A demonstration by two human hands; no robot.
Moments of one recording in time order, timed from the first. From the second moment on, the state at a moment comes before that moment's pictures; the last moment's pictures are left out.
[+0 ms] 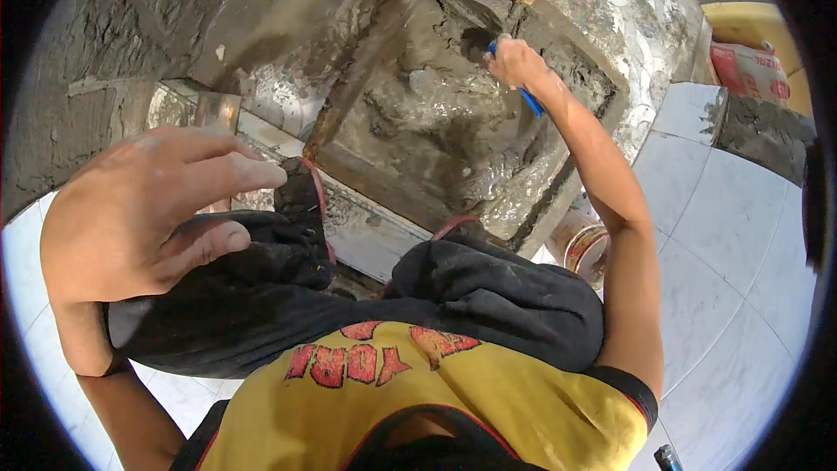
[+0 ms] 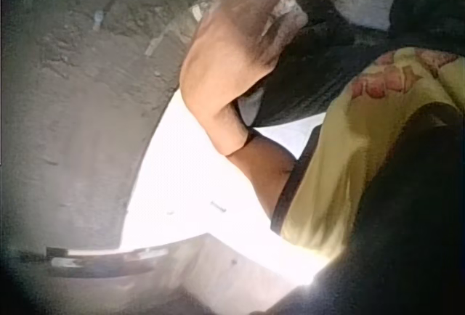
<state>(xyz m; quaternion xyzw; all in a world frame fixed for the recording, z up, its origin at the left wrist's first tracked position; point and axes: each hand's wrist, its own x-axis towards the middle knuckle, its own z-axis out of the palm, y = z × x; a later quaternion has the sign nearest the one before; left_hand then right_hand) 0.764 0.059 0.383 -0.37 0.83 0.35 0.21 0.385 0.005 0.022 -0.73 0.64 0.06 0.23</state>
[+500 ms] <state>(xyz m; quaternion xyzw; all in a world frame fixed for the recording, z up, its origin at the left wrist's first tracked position) 0.743 0.046 0.386 -0.38 0.83 0.31 0.25 0.414 -0.016 -0.063 -0.81 0.55 0.07 0.20</state>
